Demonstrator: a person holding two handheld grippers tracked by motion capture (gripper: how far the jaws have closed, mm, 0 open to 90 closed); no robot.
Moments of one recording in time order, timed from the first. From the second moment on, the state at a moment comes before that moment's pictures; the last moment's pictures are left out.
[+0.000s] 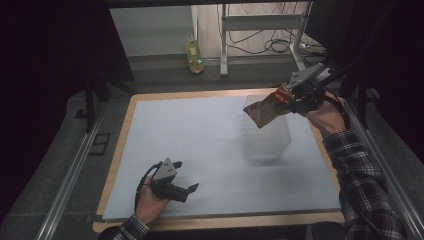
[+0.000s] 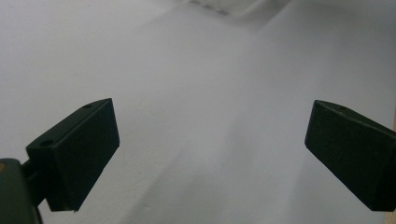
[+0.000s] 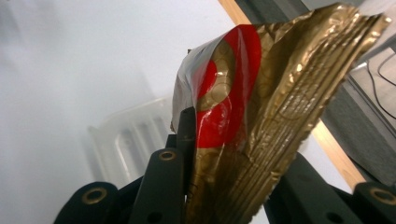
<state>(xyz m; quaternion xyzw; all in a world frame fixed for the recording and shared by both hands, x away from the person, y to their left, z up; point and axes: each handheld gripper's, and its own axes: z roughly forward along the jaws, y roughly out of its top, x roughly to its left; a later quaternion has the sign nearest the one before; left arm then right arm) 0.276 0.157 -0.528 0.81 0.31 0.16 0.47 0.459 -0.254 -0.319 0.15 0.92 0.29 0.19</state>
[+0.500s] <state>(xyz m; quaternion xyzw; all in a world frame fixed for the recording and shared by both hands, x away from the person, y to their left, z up) 0.277 0.159 -0.528 0.81 0.31 0.15 0.47 0.483 -0.270 -0.334 0.12 0.94 0.26 0.20</state>
